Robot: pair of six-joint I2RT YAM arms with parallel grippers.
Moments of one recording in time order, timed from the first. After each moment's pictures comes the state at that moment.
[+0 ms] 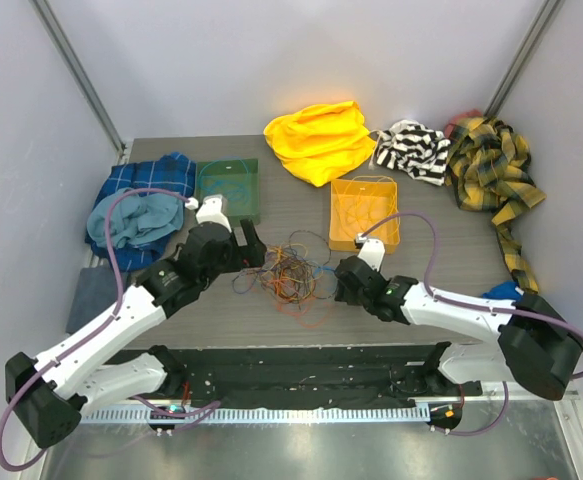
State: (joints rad) left arm -0.73 0.98 0.85 -0.44 -0.33 -0.66; right arm 0.88 1.24 0.57 -0.26 0.45 0.82
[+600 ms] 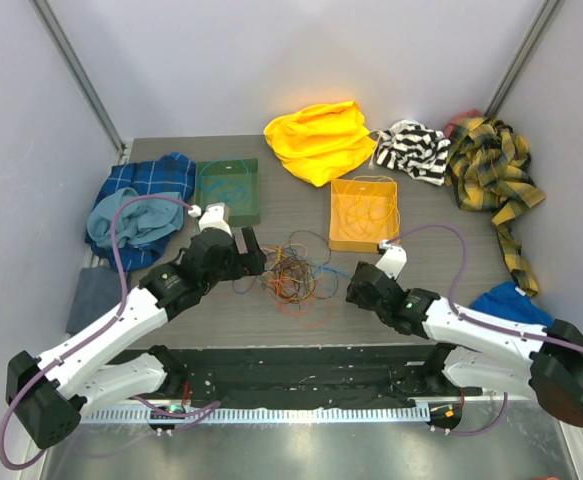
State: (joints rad) left arm -0.73 0.97 0.79 -0.45 -0.30 -0.69; right arm 0.87 1.06 0.46 -0.28 0.52 0.93
